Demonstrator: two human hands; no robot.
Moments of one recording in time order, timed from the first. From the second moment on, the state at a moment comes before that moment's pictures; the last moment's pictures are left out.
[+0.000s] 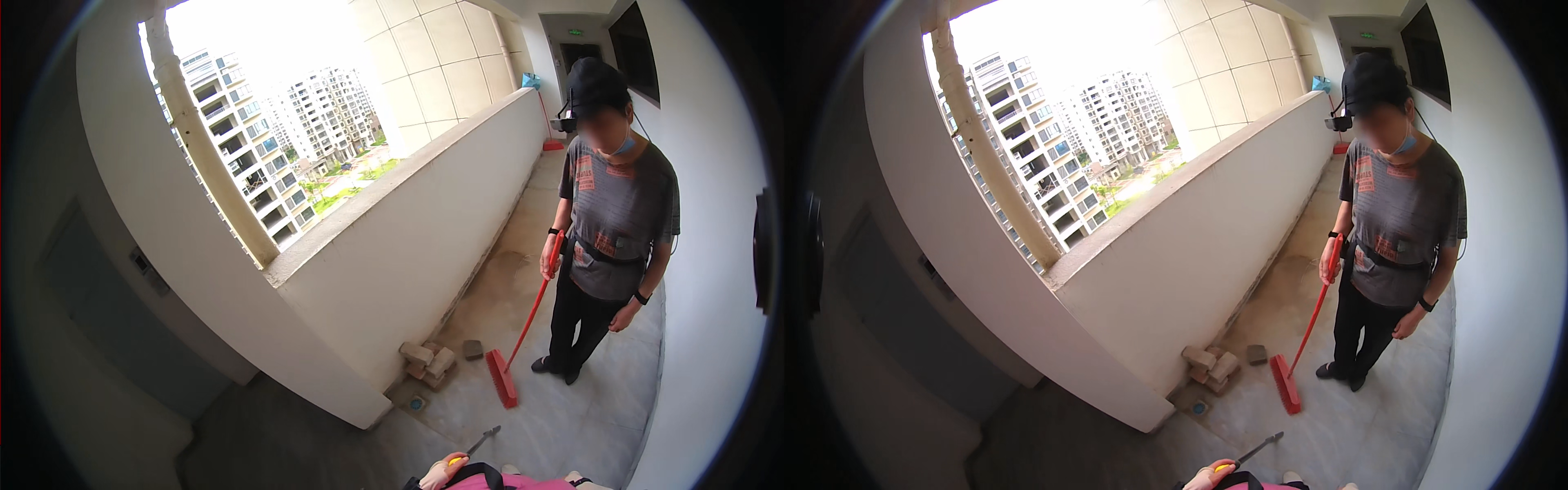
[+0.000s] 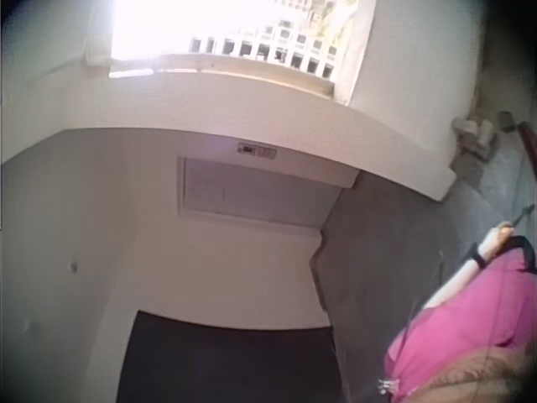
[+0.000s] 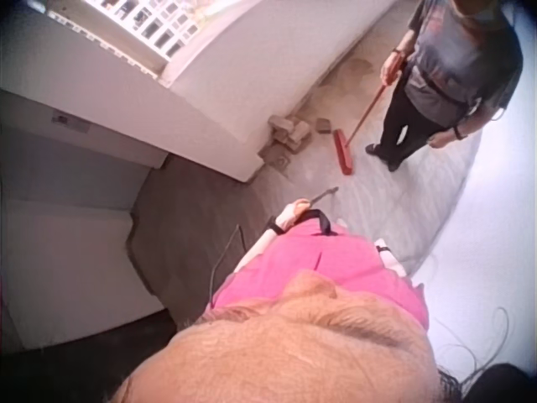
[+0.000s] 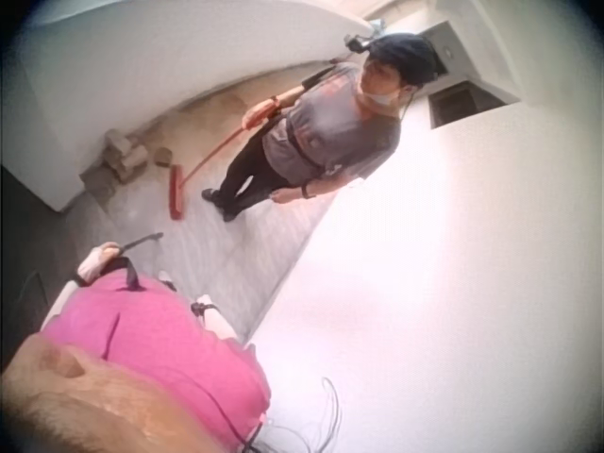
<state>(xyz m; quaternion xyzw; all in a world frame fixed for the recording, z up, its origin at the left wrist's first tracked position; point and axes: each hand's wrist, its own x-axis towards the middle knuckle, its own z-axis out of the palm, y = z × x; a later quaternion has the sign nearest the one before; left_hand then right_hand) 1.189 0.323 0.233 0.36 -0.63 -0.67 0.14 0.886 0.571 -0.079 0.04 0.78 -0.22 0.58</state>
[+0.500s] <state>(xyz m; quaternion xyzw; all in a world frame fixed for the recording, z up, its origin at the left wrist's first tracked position) 1.179 0.334 0.229 0.38 -0.61 -0.68 0.18 0.905 0.543 -0.094 0.00 0.75 -0.34 0.56</state>
